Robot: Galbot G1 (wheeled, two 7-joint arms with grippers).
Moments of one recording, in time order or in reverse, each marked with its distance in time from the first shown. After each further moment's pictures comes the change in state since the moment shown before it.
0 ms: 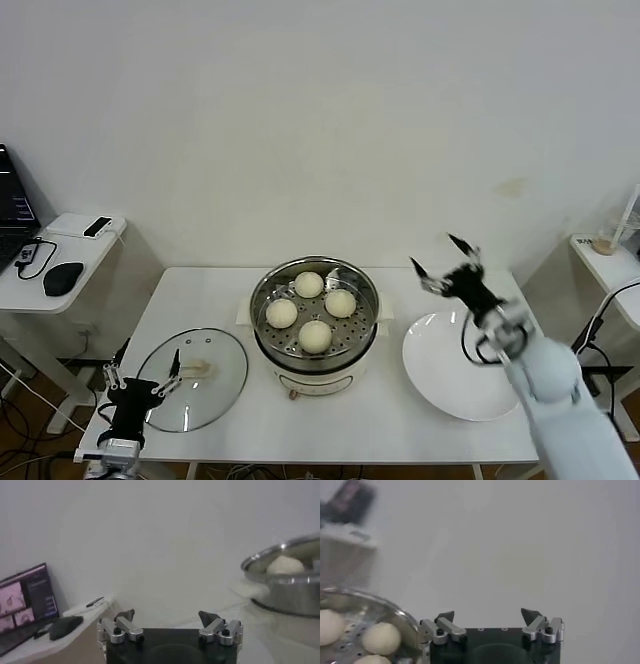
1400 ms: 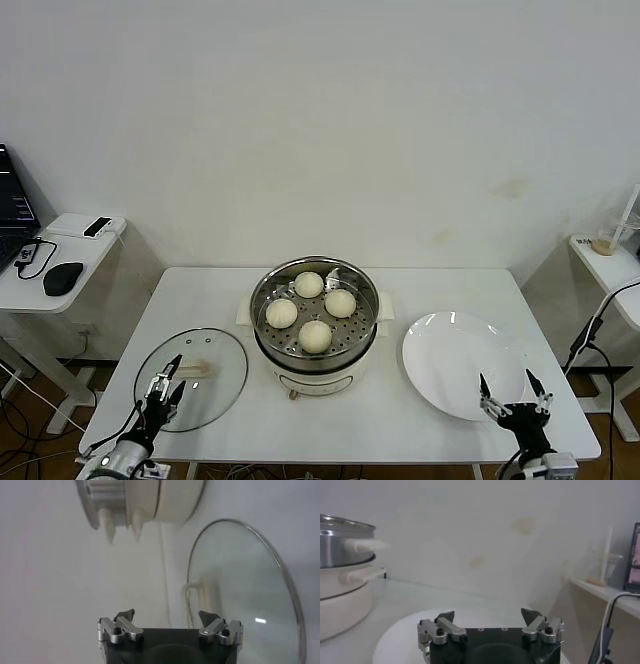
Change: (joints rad) left arm -0.151 0.100 0.060 0.361 1.054 -0.167 -0.045; right arm -0.479 0.393 0.318 0.046 -0.166 0.156 0.046
